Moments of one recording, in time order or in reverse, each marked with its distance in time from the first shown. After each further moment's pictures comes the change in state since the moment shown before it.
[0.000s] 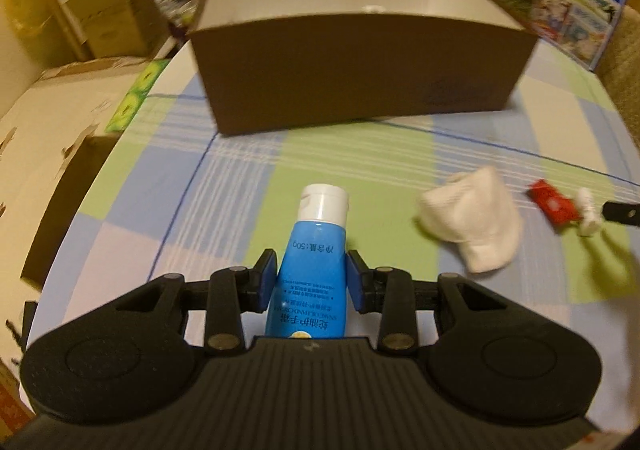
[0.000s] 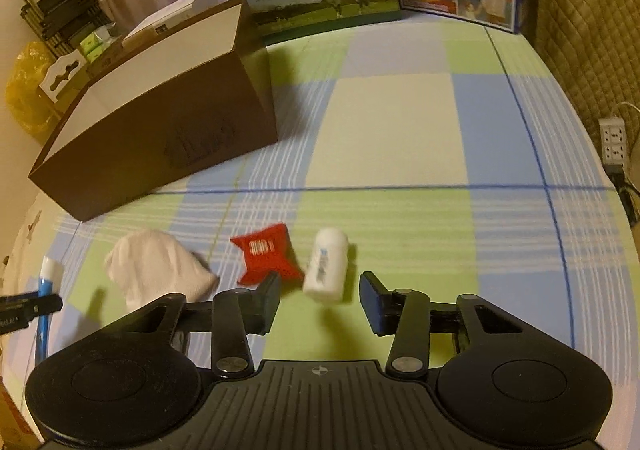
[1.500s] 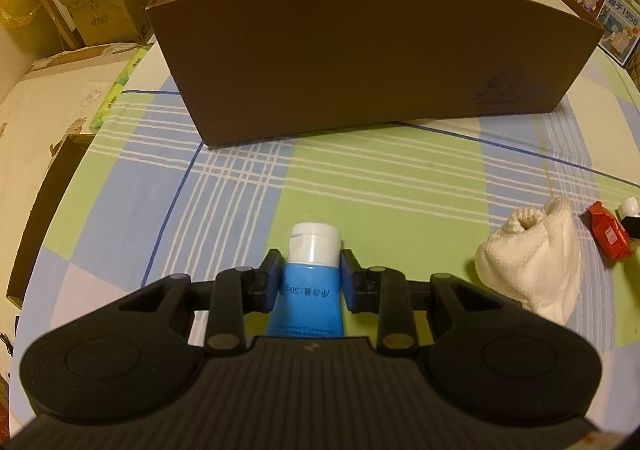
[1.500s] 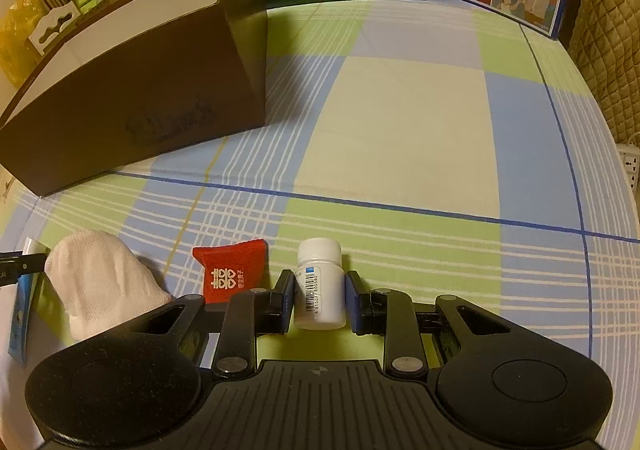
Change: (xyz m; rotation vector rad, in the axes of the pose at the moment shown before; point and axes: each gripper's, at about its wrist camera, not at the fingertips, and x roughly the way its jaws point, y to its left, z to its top) left arm 0.065 0.010 0.033 0.010 0.061 -0.002; right arm 0.057 -0.002 0.019 -0.090 0.091 -0.062
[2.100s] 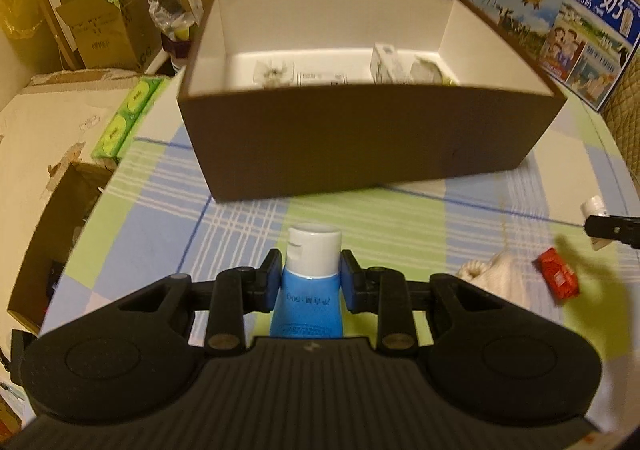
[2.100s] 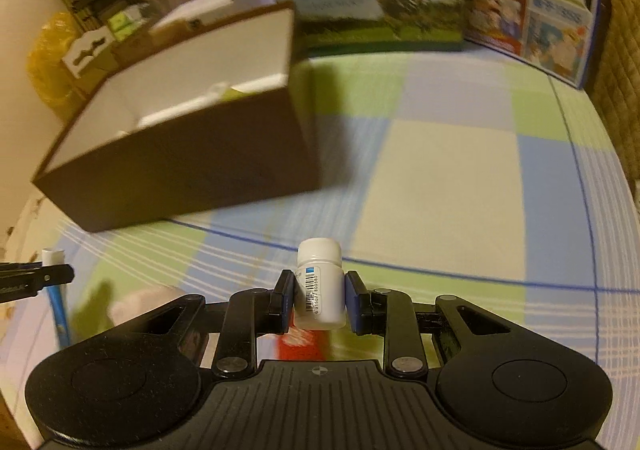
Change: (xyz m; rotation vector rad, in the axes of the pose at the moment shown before) left arm -0.054 0.004 0.023 -0.035 -0.102 -0.050; right arm -0.032 0.034 0.035 -0.046 -0.097 0.117
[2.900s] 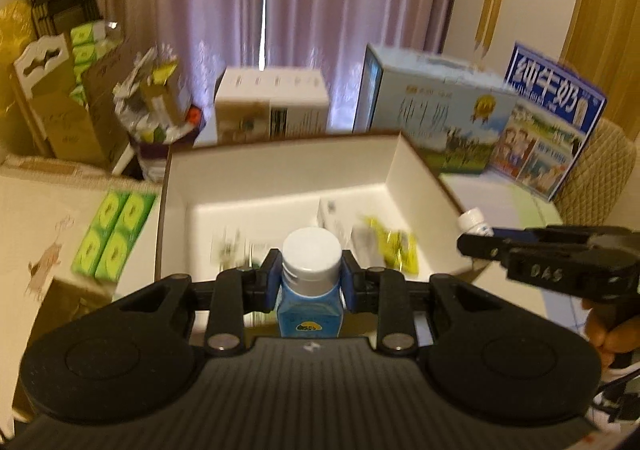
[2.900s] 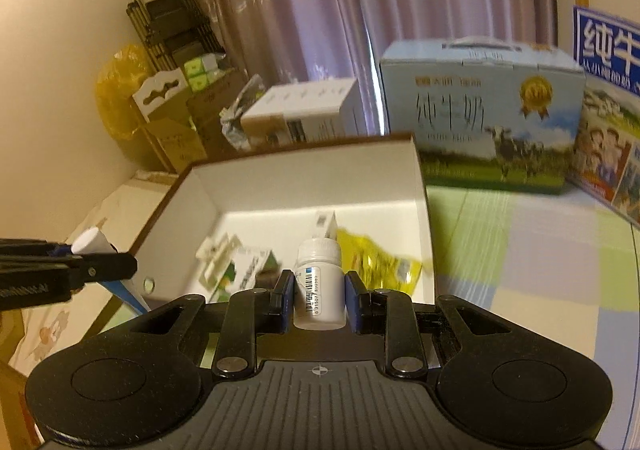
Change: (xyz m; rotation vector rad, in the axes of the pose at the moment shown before) left arm -0.060 -0.027 0.125 0.052 -0.226 -0.105; right arm 0.005 0.070 0.114 -0.127 -0.184 0.132
